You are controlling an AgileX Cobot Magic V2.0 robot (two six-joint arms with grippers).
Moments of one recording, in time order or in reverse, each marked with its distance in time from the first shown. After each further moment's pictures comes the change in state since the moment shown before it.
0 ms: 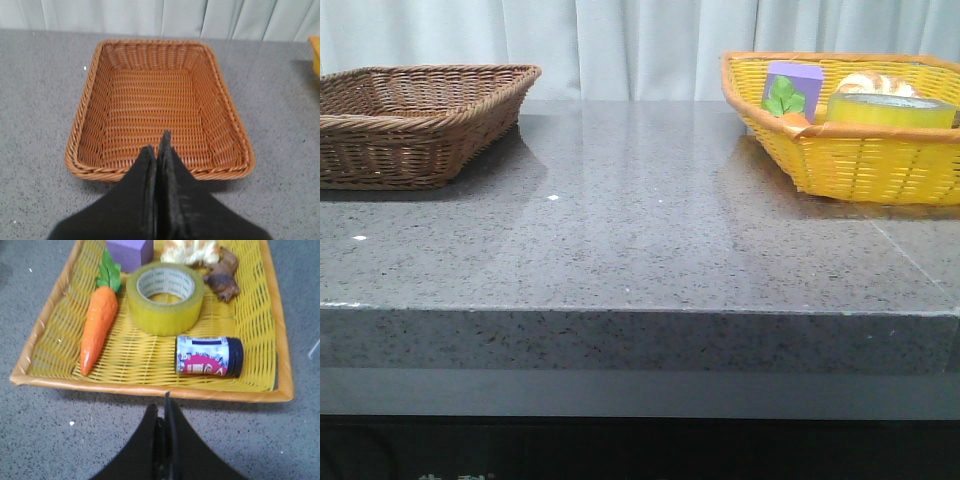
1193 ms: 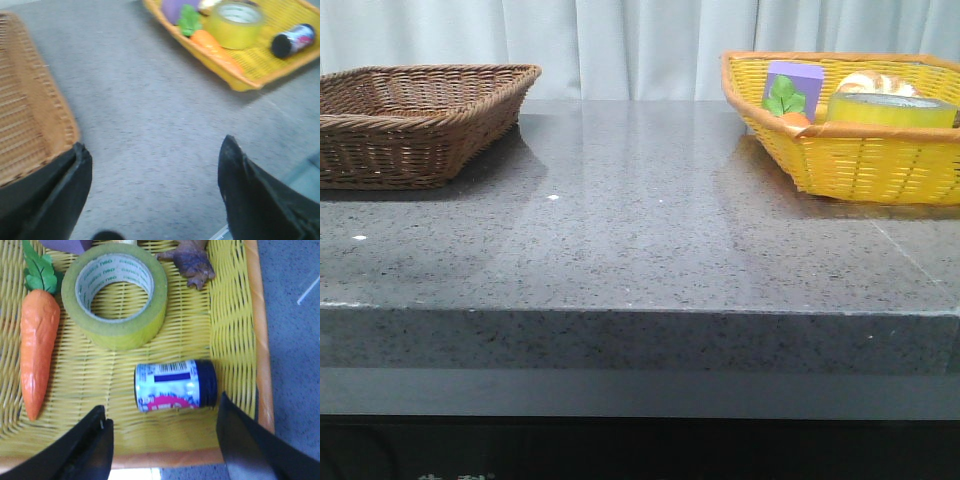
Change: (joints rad) left arm -0.571 0.134 0.000 -0.009 -0.066 0.054; right arm -0.111 0.538 -0.500 -0.007 0.265 0.018
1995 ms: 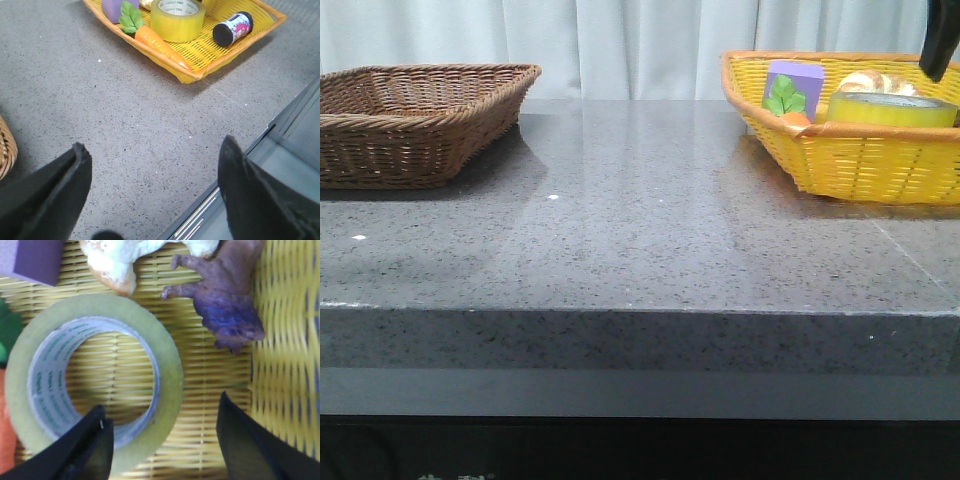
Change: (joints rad) left arm -0.122 0.000 0.000 0.000 0.002 0.000; right arm 0.000 0.626 -0.584 0.042 0.218 0.000
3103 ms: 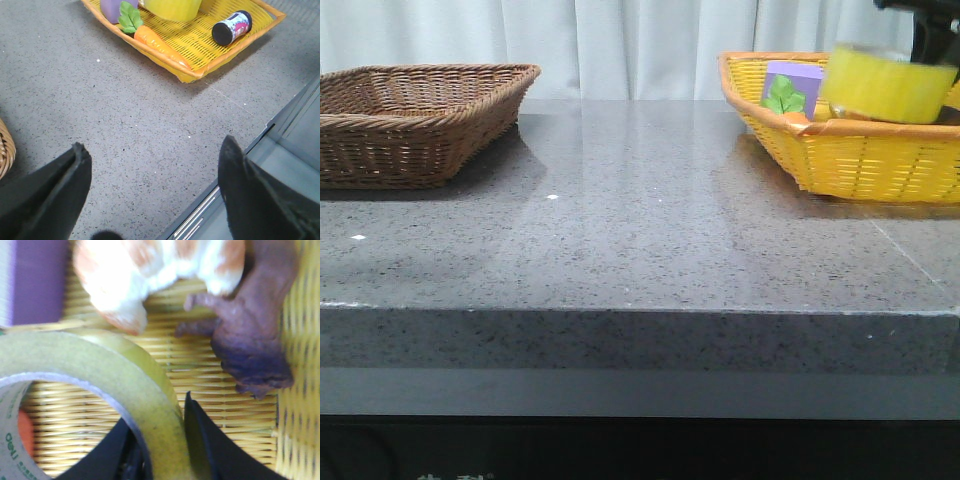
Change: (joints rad) left arm 0.000 0.000 0.000 0.000 0.000 0.000; right arm 0.002 0.151 -0.250 0.058 0.098 0.013
